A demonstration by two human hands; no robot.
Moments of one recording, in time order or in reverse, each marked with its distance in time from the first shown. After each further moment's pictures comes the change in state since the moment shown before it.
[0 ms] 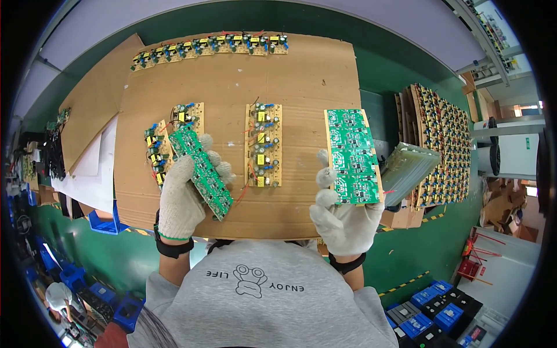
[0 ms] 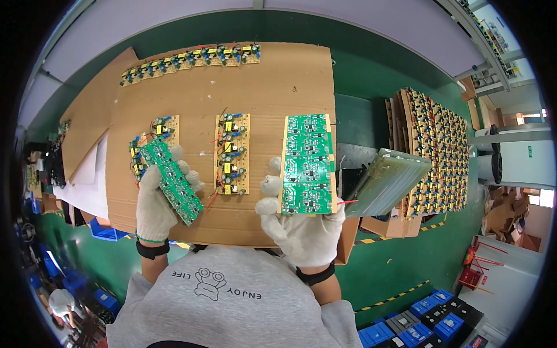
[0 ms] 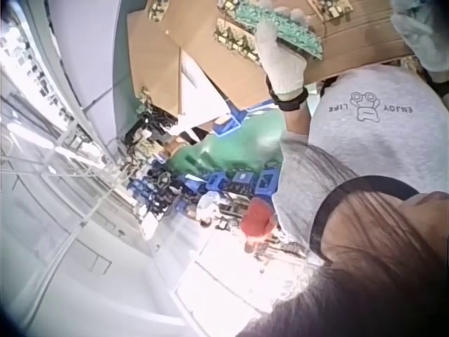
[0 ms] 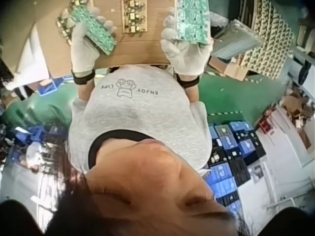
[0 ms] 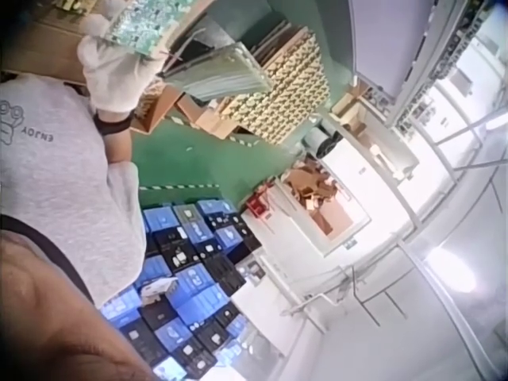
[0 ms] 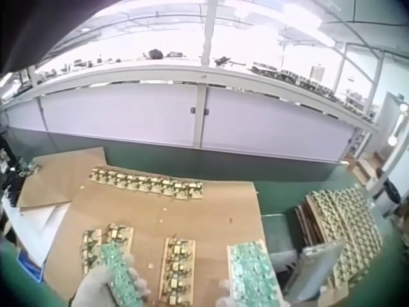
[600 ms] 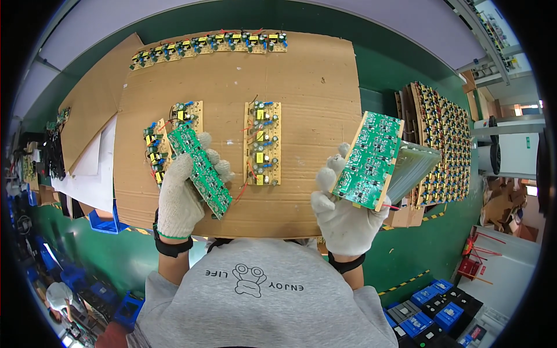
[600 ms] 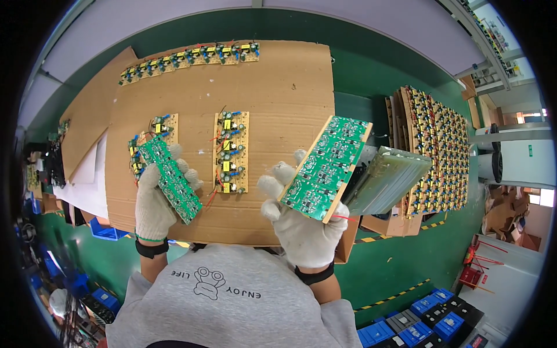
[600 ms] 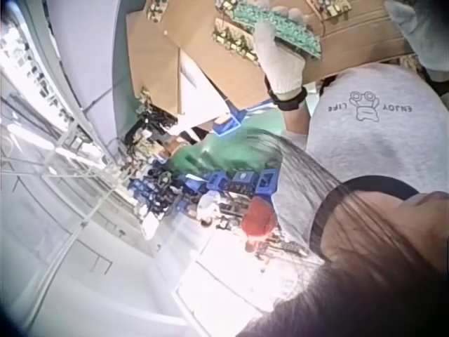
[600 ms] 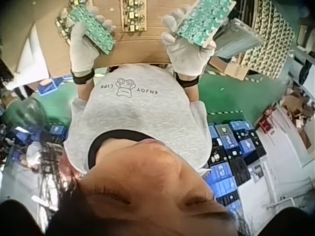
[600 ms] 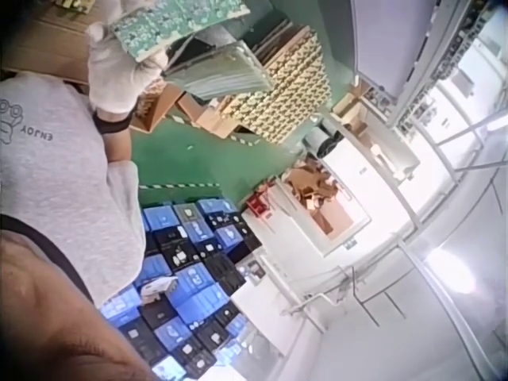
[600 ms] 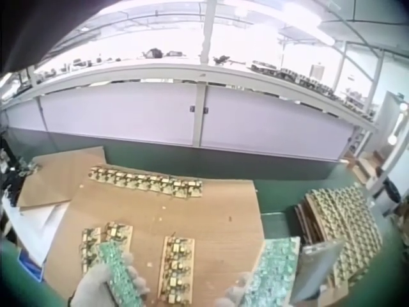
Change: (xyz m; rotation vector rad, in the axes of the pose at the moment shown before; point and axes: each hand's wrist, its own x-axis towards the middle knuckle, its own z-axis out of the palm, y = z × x) left_hand 0.001 0.000 0.001 0.017 0.020 0.007; right_hand -0.003 0.002 -0.004 -0.234 -0.025 -0.175
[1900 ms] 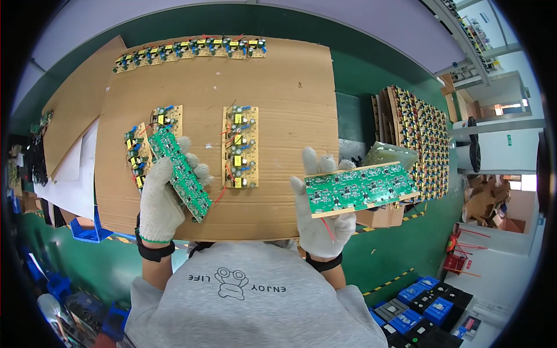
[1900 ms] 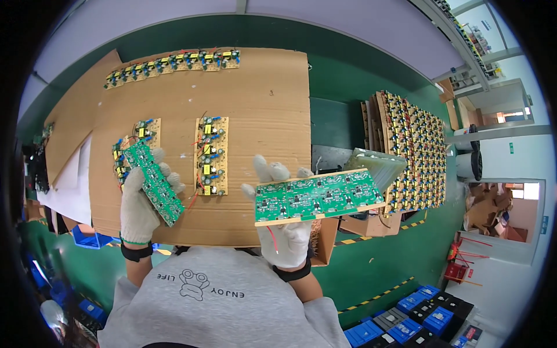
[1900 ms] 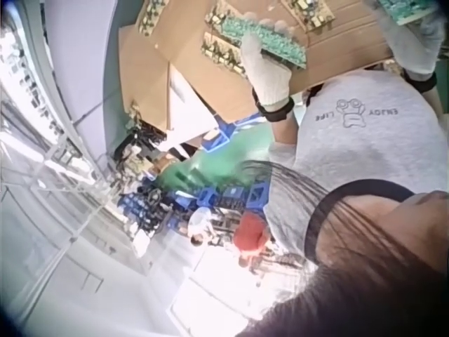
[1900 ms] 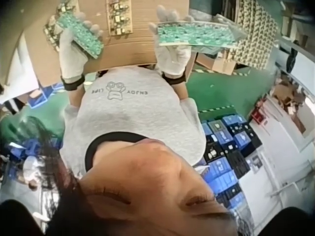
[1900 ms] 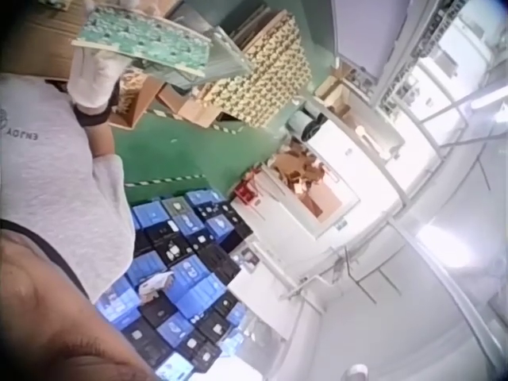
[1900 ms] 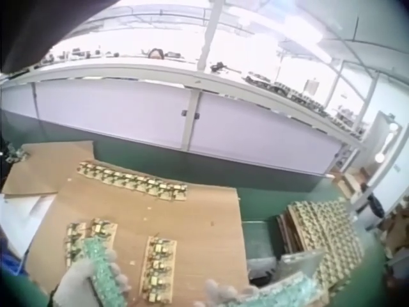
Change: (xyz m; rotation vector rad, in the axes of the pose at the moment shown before) left_hand 0.000 -0.001 -0.005 0.030 0.018 -0.010; right_hand -0.004 0.011 -0.020 -0.266 -0.129 -0.305
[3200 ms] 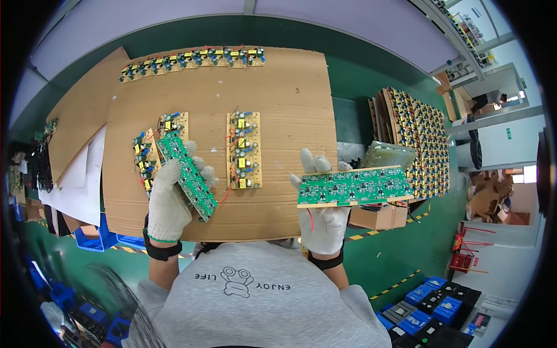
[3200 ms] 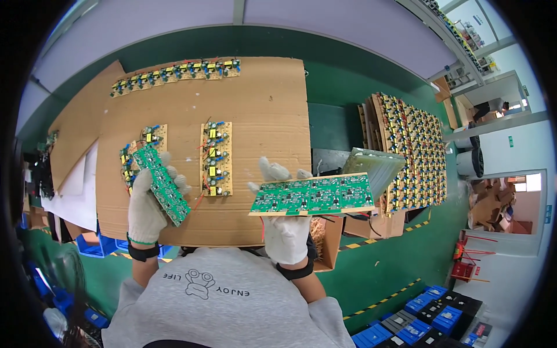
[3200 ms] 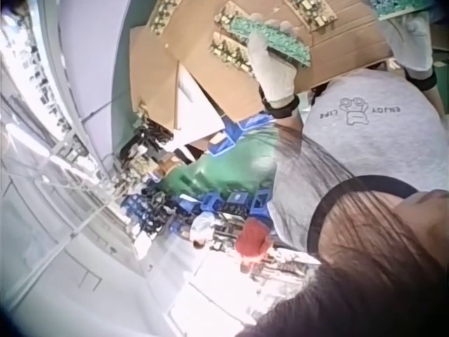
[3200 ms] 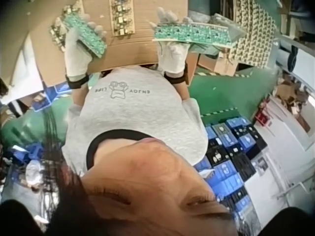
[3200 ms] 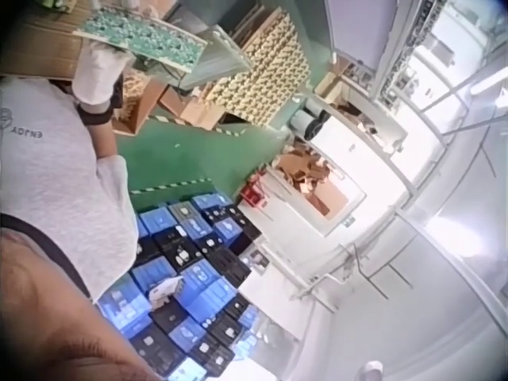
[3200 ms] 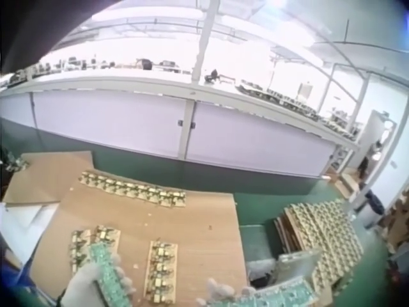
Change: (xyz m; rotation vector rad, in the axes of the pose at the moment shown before) left_hand 0.000 0.002 -0.004 -0.011 -0.056 0.020; right_hand -0.005 0.006 0.003 -0.304 0.076 -0.070
